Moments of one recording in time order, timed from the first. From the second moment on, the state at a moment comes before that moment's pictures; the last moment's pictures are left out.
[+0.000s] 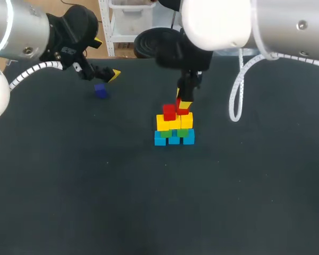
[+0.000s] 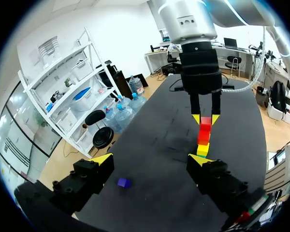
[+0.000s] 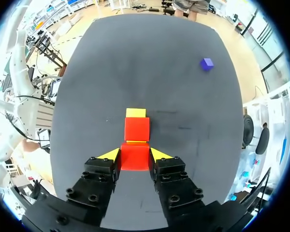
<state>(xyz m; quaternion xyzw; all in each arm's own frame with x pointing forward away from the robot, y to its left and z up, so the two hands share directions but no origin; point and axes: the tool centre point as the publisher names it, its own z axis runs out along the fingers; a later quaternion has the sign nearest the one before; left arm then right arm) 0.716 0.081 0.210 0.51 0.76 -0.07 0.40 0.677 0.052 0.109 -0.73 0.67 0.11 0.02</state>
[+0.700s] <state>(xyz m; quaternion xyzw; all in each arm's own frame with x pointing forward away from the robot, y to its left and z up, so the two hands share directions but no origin) 0.716 0.081 0.210 0.51 0.76 -0.07 0.40 0.681 0.052 0.098 -0.73 0.67 0.12 0.02</state>
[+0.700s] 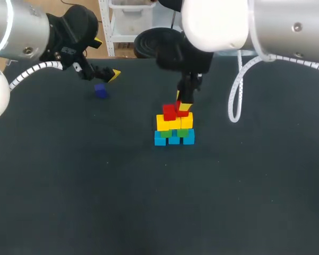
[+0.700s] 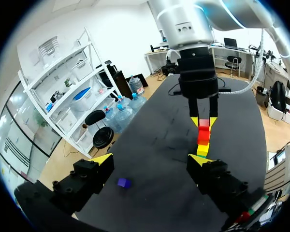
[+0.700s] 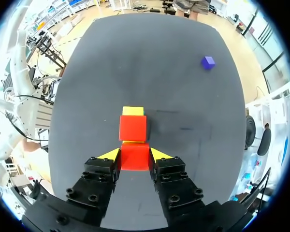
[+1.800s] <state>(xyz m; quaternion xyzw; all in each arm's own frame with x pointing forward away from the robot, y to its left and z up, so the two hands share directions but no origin) 0.716 0.081 0.210 0.51 0.76 -0.07 0.40 0.683 0.058 0.092 -0.74 0.66 0.13 0.01</state>
